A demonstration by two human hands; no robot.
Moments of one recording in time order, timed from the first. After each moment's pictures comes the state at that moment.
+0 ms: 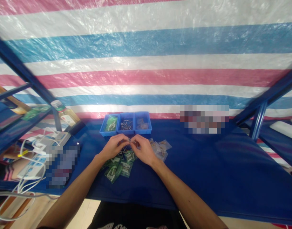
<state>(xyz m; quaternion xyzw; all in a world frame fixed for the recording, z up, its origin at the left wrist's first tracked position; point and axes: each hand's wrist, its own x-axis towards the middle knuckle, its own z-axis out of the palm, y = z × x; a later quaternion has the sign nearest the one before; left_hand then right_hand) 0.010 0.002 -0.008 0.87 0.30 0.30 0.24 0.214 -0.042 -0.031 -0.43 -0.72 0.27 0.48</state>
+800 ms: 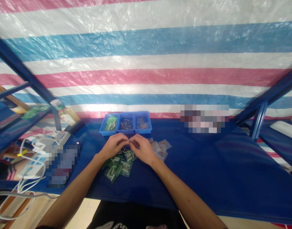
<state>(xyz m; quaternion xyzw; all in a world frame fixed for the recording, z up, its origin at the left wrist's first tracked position) 0.009 0.003 -0.008 0.87 0.30 0.31 0.23 0.213 -0.040 -0.035 -0.43 -0.73 0.27 0.46</state>
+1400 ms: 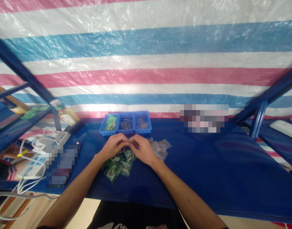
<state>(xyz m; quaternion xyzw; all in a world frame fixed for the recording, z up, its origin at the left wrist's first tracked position) 0.008 0.003 -0.011 0.87 0.30 0.31 0.24 0.213 -0.042 -0.033 -0.43 -0.73 0.26 0.46</state>
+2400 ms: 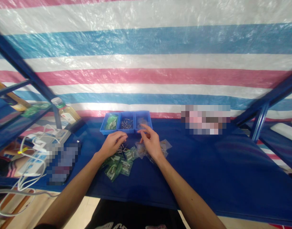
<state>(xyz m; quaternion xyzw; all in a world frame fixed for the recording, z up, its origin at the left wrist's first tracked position) 0.007 0.001 -0.001 0.87 0.33 0.32 0.19 0.236 -0.024 -0.036 -0.47 -0.54 0.40 0.57</state>
